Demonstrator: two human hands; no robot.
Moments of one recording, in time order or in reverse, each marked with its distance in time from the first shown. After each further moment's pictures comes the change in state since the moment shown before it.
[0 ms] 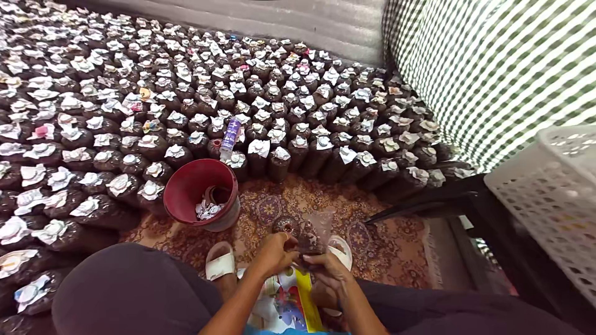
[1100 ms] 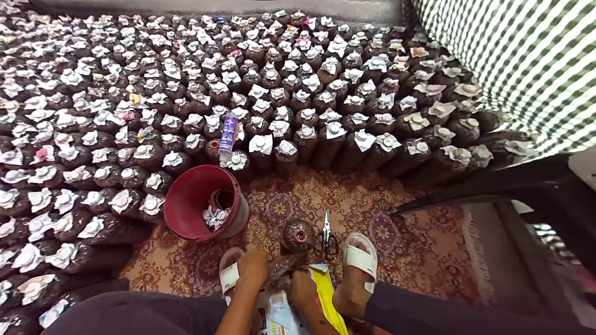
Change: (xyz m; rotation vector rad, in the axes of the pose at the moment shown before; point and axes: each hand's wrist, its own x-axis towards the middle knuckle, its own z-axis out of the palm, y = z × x) left_hand 0.001 -0.037 -0.020 0.595 -0.270 -0.703; right_hand 0.069 0.146 0.021 -1.651 0.236 0.361
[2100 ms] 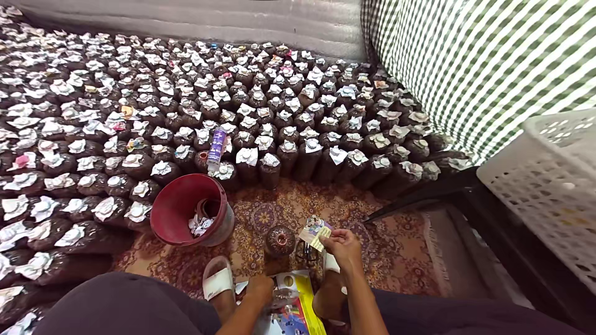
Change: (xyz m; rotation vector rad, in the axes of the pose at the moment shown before) left_hand 0.044 0.039 0.089 0.163 -0.122 0.315; right_hand -0.052 0.062 -0.193 1.171 0.605 -0.072
